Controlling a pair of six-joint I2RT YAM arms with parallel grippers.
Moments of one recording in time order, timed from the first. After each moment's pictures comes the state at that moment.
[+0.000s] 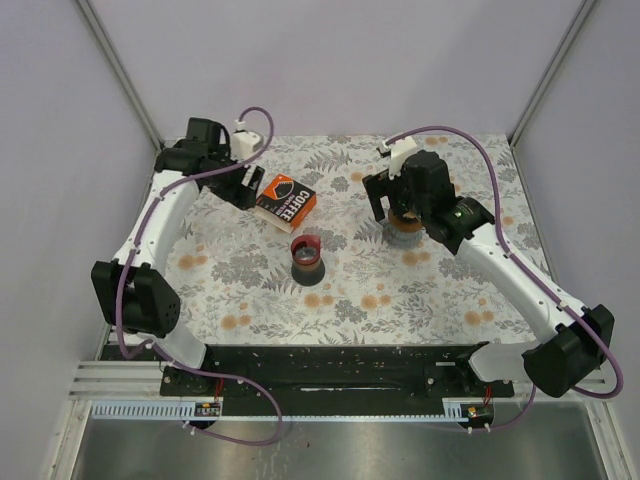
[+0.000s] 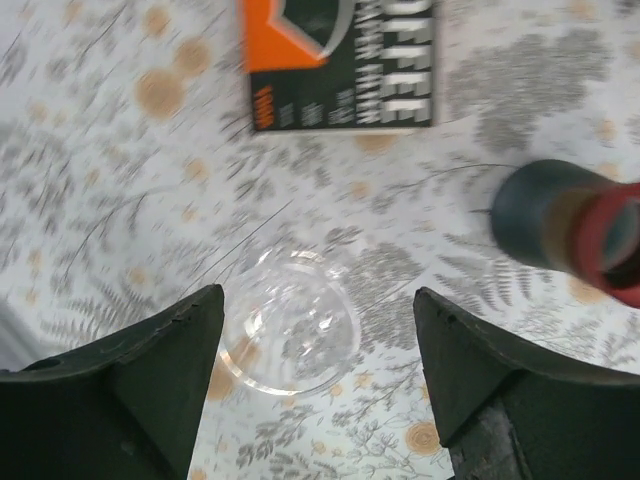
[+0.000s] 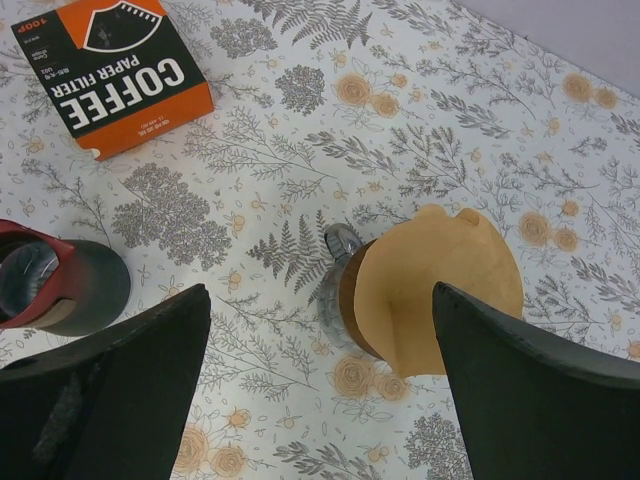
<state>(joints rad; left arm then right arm) -0.20 1.61 1.63 -0.95 0.28 0.39 0.55 1.31 1.28 -0.44 0.16 -0.06</state>
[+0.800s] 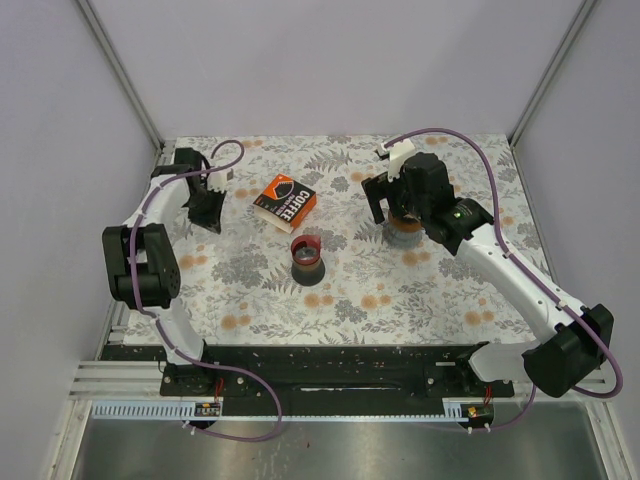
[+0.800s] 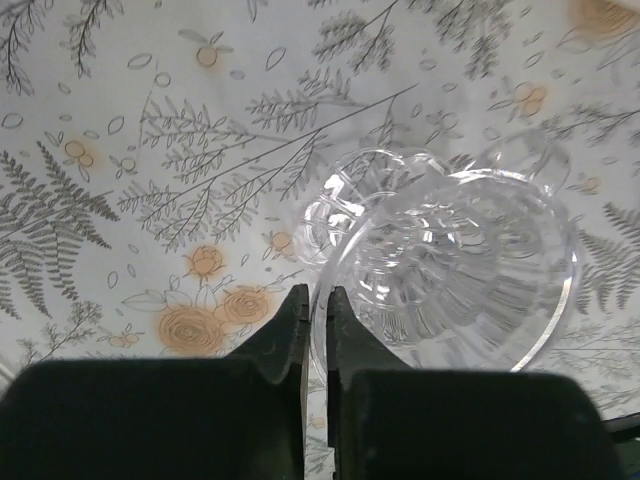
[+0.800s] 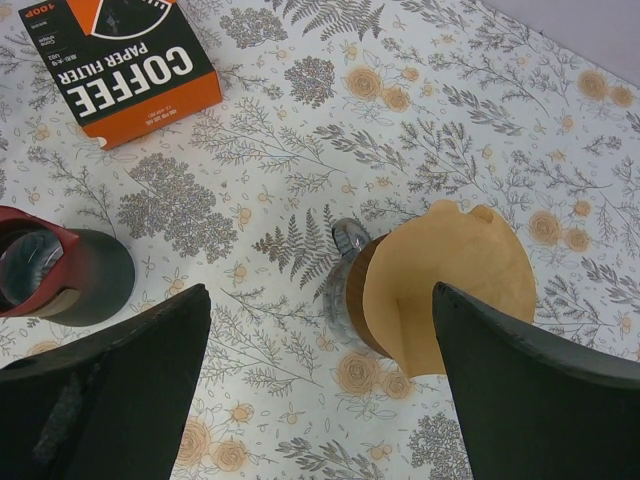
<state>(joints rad) 0.06 1.83 1.43 -0.88 0.17 0.33 0.55 1.31 1.27 -0.44 0.14 -0.06</state>
